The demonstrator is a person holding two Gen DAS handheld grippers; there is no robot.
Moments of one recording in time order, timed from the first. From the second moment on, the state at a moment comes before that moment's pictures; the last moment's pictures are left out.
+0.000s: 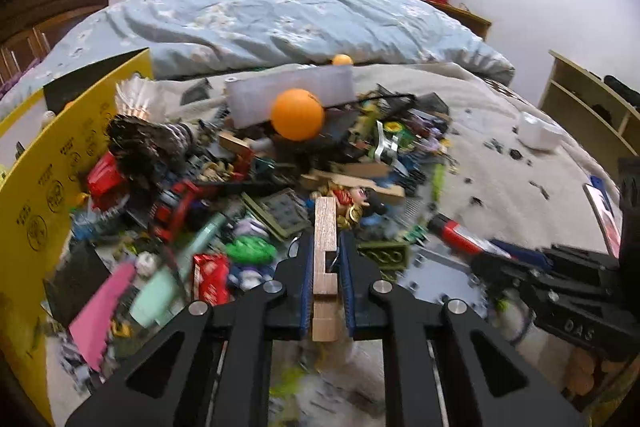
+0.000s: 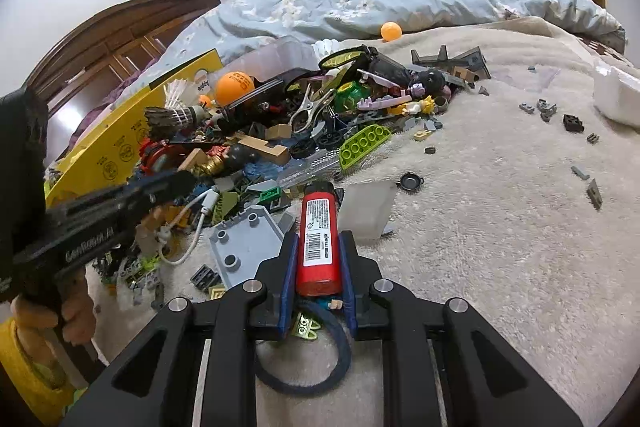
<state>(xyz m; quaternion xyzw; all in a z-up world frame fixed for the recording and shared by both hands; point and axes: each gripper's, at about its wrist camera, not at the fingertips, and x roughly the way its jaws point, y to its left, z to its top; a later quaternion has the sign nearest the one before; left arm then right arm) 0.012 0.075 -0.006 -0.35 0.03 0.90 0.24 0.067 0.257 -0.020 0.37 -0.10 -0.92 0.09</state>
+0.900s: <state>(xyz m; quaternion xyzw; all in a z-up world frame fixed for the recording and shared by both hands) 0.050 0.093 -0.042 -0.38 0.03 0.87 0.31 0.100 0.285 -0.038 0.37 -0.13 -0.92 0.06</state>
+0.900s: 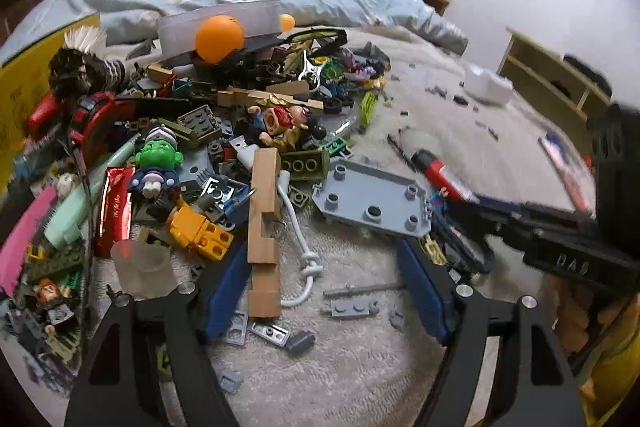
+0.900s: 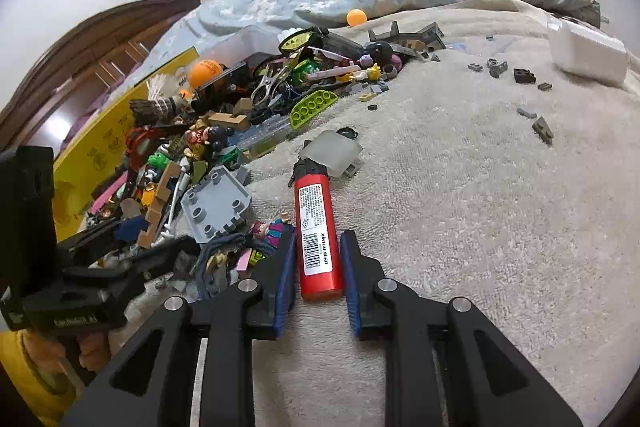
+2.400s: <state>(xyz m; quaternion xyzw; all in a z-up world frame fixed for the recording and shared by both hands) 0.047 0.085 -0.032 -0.36 0.01 0.89 0.27 0.091 0.275 -0.027 0.37 -0.11 -0.92 0.04</state>
